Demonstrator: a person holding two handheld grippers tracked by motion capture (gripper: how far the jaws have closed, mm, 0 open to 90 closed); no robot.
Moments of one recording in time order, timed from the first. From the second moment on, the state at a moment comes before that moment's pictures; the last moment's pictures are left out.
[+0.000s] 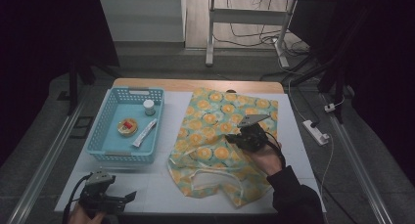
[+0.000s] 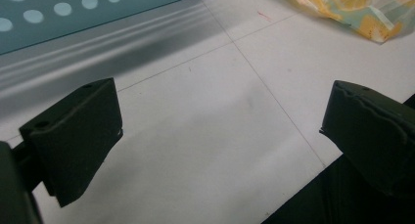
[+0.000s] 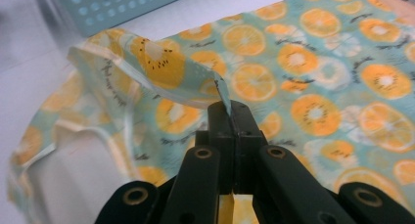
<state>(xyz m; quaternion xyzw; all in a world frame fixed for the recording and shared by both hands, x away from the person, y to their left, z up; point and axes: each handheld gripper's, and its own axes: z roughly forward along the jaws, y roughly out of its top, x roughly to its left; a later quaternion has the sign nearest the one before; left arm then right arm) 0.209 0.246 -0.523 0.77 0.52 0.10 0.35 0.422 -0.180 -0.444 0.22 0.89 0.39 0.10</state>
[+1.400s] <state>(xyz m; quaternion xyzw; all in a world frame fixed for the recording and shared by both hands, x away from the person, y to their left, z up) 0.211 0.245 -0.523 0.77 0.52 0.10 0.35 0.524 -0.183 -0.483 0.28 0.88 0.36 0.16</state>
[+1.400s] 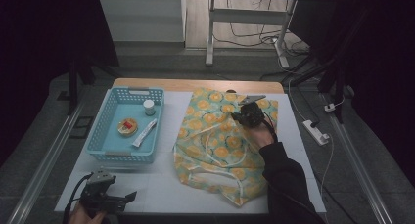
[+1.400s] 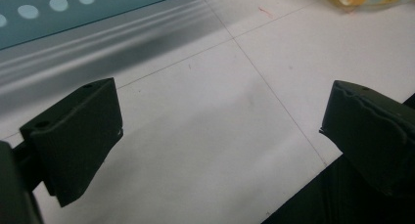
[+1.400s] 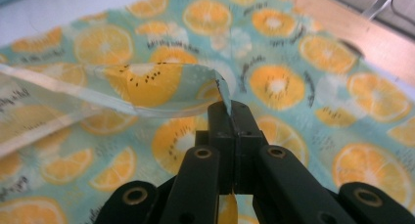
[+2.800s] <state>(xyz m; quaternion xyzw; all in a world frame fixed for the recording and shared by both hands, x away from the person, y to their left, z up) 0.210 0.246 -0.523 0.77 0.51 0.10 0.36 0.488 -0.192 -0.473 0.30 0.87 0.38 0.13</state>
